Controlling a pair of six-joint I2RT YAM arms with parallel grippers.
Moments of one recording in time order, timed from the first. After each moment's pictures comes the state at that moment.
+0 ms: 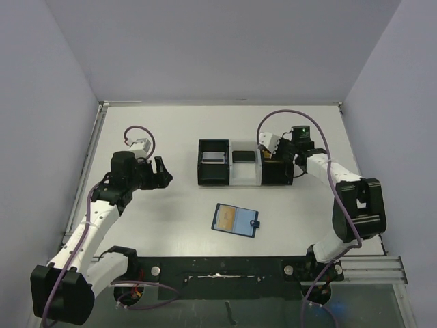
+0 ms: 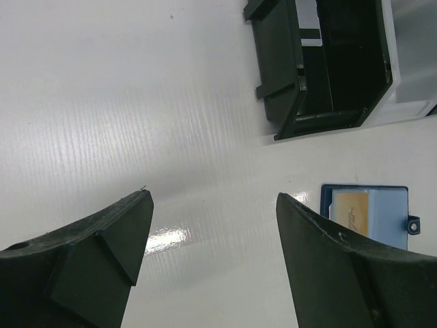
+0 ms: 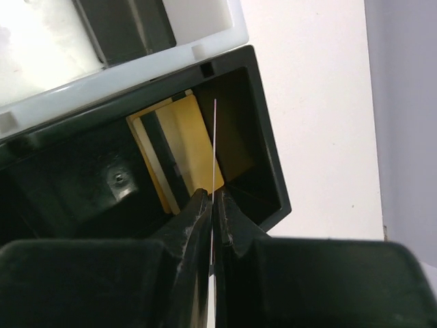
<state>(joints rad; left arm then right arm) -0.19 0.98 0.70 -0.35 0.21 -0.32 0.15 1.58 0.97 -0.15 -0.31 -1.10</state>
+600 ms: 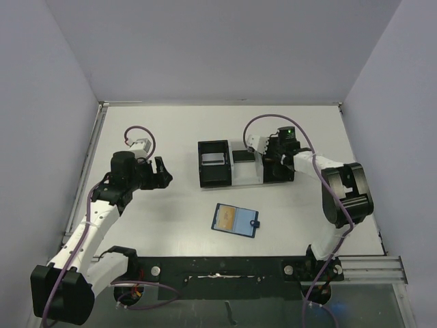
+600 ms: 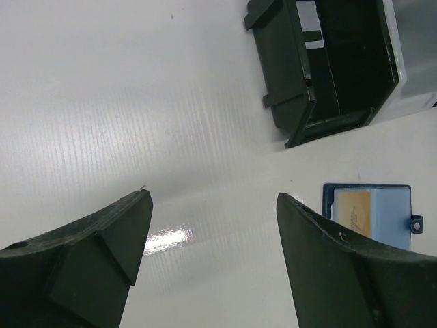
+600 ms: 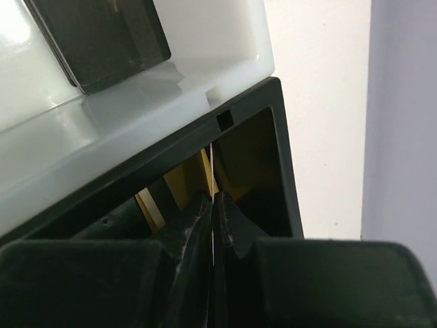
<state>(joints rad) -0.19 0.98 0.70 -0.35 0.21 -0.31 0.23 1.76 1.04 -0.04 -0.18 -1.17</state>
